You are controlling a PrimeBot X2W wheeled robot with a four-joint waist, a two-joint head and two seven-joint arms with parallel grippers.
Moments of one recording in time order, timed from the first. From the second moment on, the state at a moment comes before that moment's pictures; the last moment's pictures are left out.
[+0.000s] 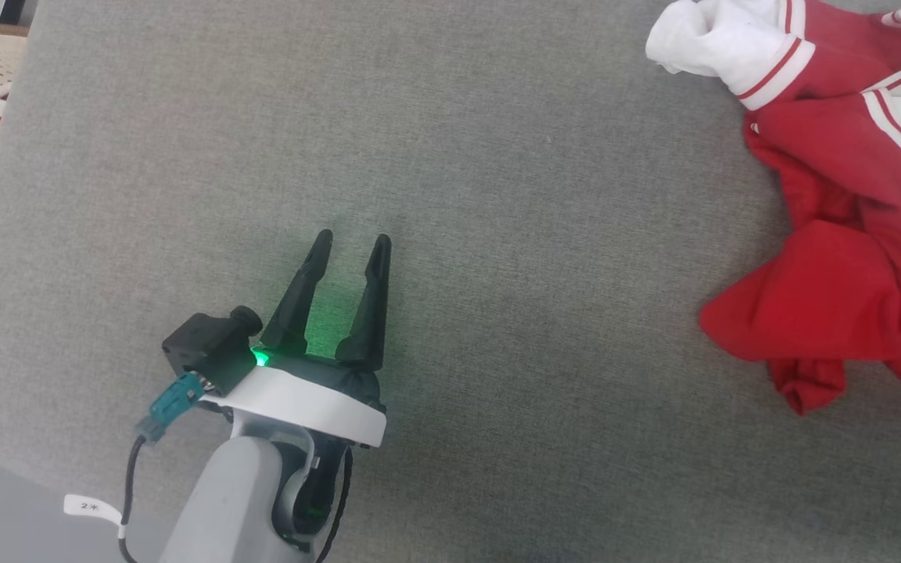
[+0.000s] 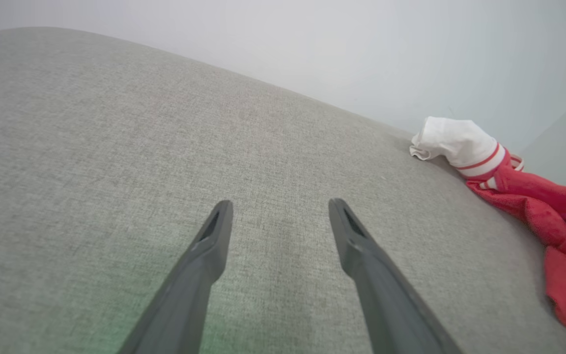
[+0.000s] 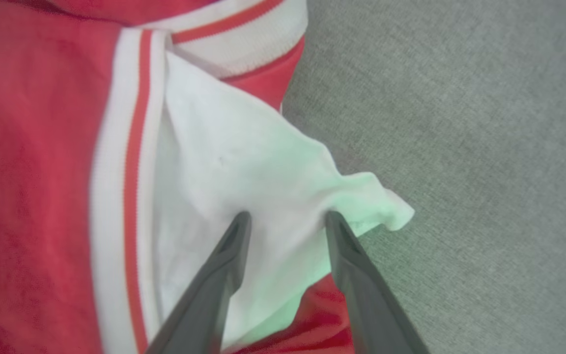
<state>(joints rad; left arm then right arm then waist) -0.30 0.05 -0.20 0.19 -0.48 -0.13 -0.26 -0.73 -0.76 0.13 -0.03 0.69 0.13 1.31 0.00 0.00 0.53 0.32</state>
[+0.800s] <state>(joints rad) -0.33 0.05 -0.17 0.18 -0.40 -0.13 -0.26 -0.63 -0.84 -0.21 0.09 0.60 0.13 0.99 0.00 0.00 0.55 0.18</state>
